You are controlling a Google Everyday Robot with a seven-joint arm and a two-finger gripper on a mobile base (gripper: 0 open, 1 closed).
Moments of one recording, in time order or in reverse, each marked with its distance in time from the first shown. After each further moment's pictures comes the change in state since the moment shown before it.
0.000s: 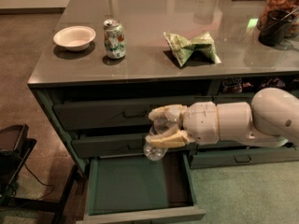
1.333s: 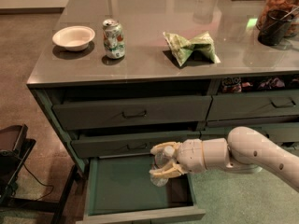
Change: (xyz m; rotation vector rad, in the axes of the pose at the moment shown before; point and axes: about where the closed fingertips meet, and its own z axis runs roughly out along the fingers) arm 0.162 0.023 0.039 -0.050 0.108 0.004
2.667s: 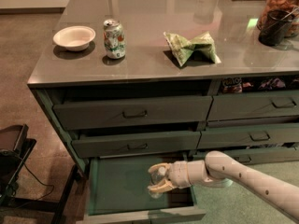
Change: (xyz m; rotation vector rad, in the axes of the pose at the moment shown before) arm 0.188 -0.013 0.092 -0.049 0.006 0.030
